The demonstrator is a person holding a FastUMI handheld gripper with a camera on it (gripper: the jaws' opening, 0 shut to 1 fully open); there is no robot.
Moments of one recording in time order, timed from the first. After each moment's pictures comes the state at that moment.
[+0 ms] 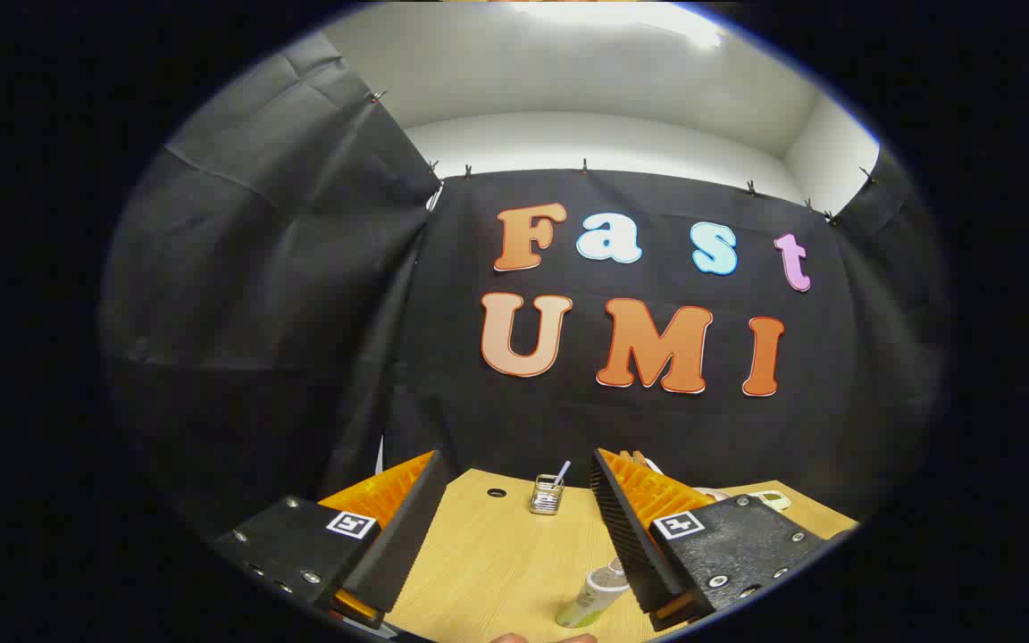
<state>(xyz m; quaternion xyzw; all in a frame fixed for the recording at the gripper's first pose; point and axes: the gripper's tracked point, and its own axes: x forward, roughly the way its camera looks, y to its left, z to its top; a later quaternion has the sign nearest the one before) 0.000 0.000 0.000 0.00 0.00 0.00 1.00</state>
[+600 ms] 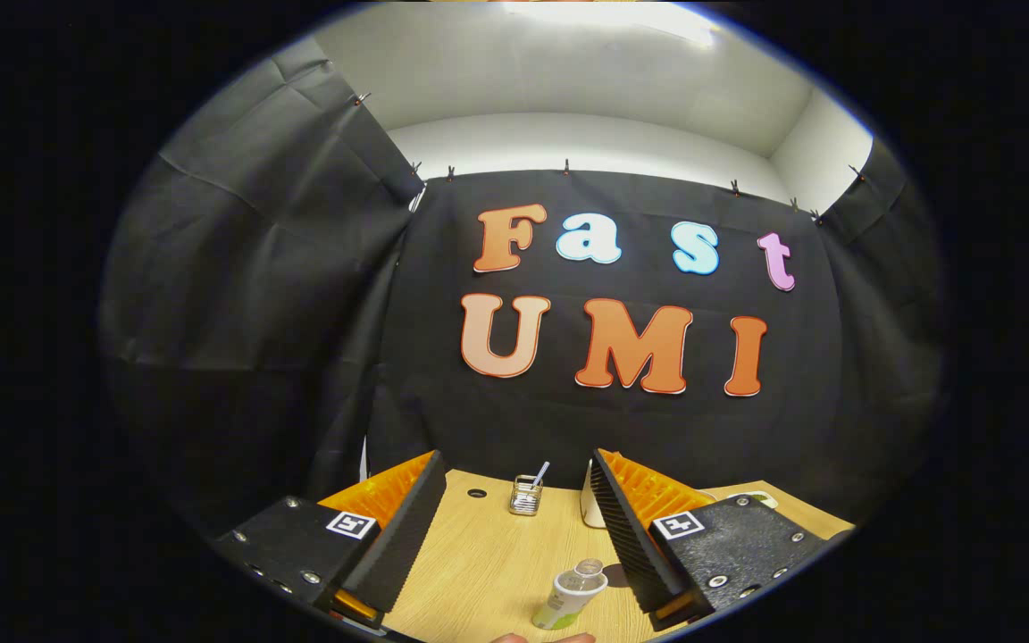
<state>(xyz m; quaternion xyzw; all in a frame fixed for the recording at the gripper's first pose) 0.004 -0.030 -0.006 0.00 0.00 -0.01 1.00</state>
